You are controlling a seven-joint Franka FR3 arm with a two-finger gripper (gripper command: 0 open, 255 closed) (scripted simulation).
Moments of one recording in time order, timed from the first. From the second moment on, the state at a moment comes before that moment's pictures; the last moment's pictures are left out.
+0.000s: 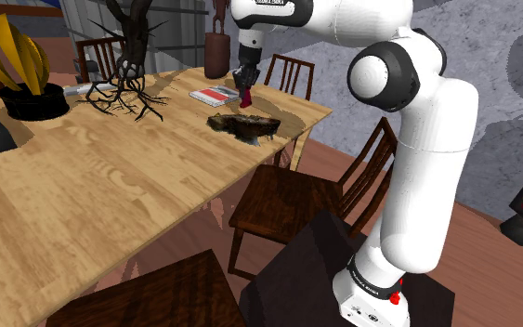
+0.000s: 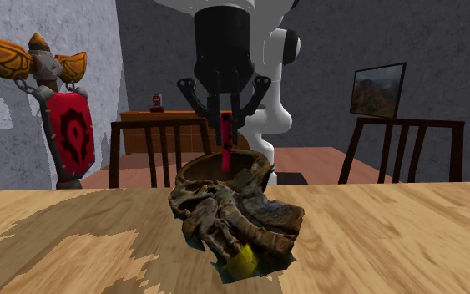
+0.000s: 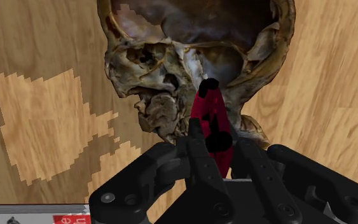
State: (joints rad) arm 0.13 0.29 -0.35 -1.39 0.14 1.68 -0.35
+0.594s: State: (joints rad) arm 0.13 0.30 -0.35 -1.34 0.14 1.64 -0.35
